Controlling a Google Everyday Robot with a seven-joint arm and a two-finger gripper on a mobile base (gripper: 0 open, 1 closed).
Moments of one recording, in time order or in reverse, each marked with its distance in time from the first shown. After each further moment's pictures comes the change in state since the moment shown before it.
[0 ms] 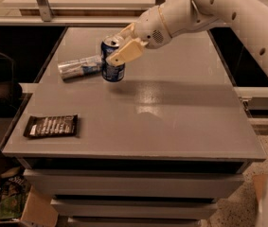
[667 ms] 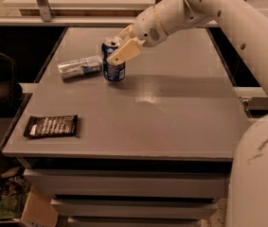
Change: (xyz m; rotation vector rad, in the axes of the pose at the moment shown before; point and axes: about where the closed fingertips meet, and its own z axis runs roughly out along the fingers) arm 0.014 -0.022 0.011 -0.039 0.047 0.030
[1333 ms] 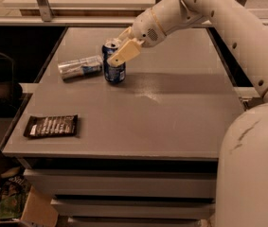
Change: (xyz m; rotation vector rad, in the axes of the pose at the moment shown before) arm 0.009 -0.009 0.008 -0.027 0.027 0.028
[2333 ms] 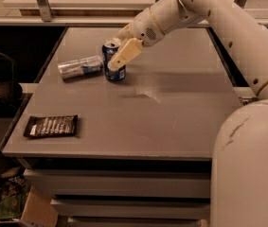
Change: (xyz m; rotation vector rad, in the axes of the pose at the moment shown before) arm -0.001 -0.004 0.004 -0.012 0.002 0.001
